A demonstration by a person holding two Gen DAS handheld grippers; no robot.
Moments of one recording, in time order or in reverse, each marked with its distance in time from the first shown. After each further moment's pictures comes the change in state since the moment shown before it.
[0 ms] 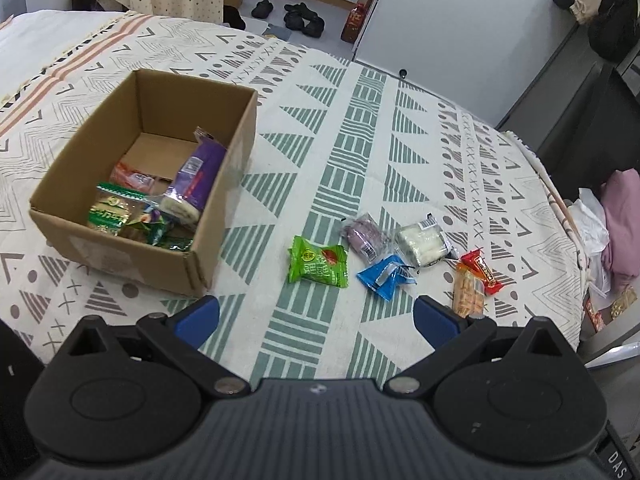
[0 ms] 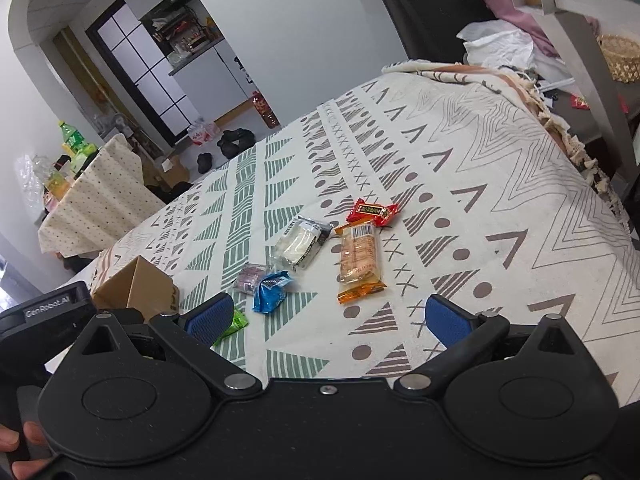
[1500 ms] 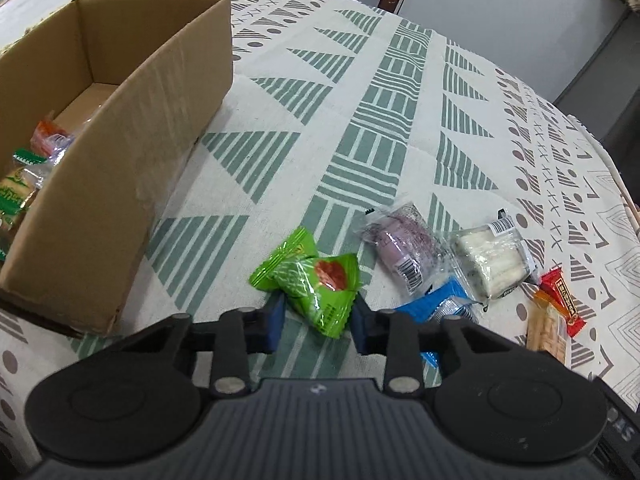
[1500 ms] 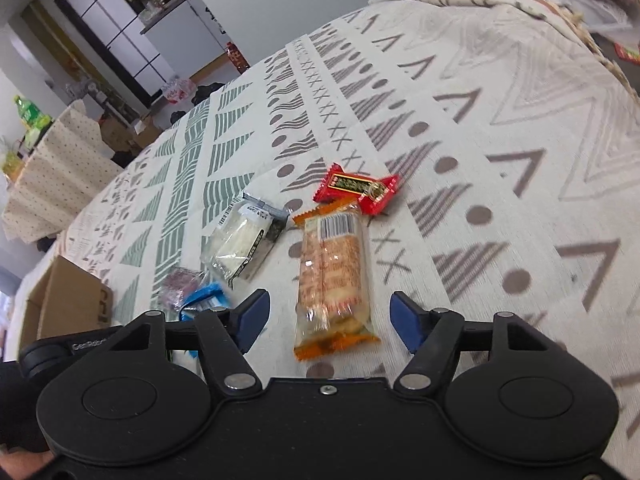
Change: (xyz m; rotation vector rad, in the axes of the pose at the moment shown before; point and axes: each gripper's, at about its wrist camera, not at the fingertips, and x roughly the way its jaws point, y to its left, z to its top) left arm 0.137 -0.014 0.009 -0.058 0.055 0.098; right arm 0.143 -0.020 0.019 -0.018 0.150 -0.057
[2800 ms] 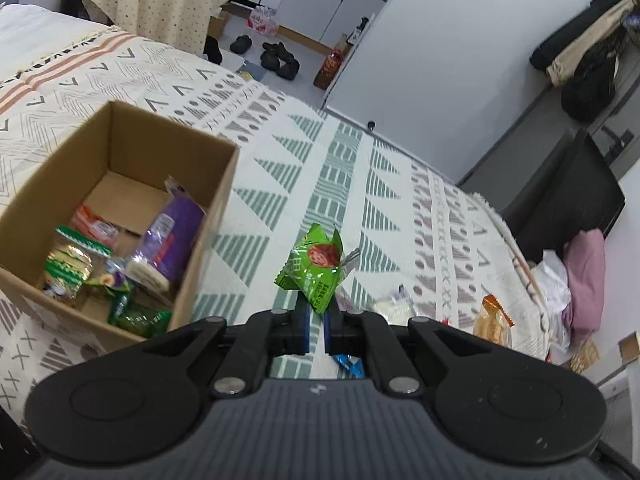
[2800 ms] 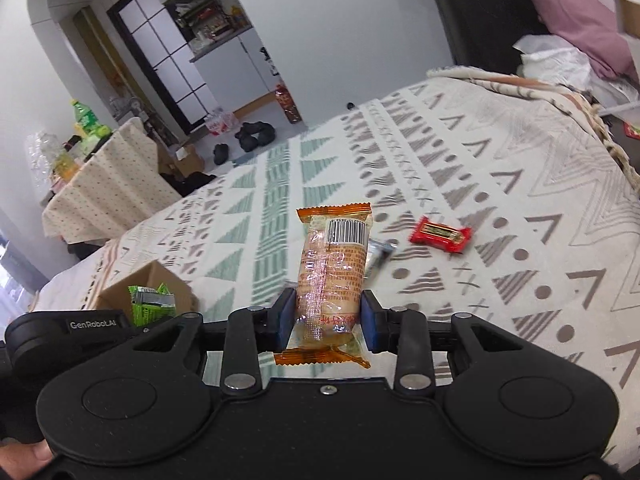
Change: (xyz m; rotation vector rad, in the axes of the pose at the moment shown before) left arm -0.123 0.053 0.019 -0.026 -0.200 -0.272; right arm -0.099 0.085 -0.015 -0.080 -0.162 0.080
